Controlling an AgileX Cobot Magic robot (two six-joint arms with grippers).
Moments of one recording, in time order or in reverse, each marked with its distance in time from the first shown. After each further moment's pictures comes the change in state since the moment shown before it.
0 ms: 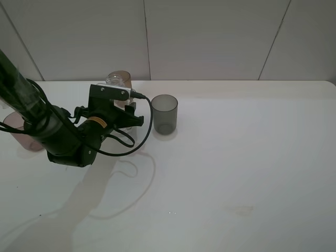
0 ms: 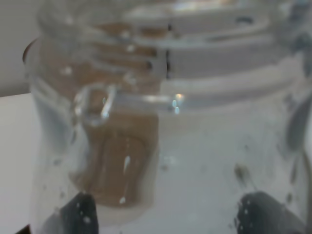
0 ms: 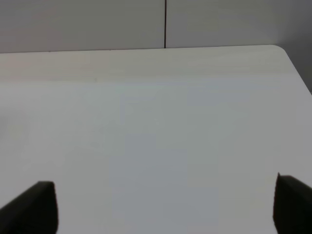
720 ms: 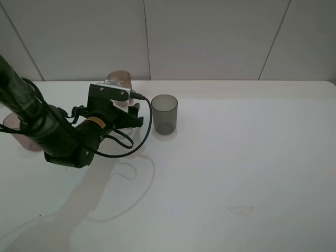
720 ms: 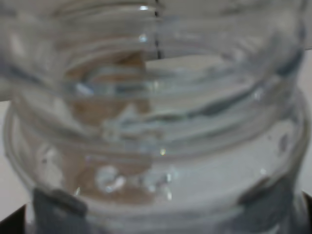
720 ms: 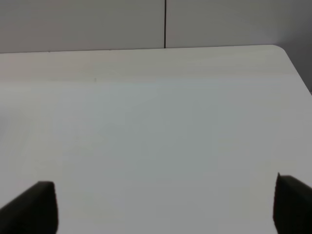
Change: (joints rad) left arm 0.000 -0.013 0.016 0.019 0.000 0.005; right arm 0.000 0.000 0.000 0.000 0.000 0.000
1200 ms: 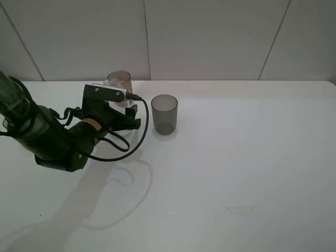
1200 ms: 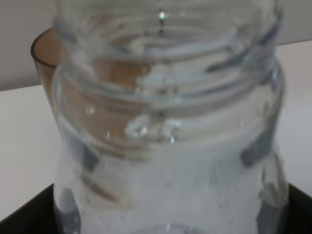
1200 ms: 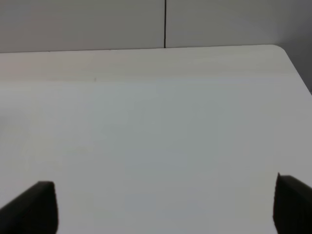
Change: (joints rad) left arm -0.008 -0.055 0.061 0.007 0.001 -0.019; right arm 0.000 0.000 0.000 0.000 0.000 0.000
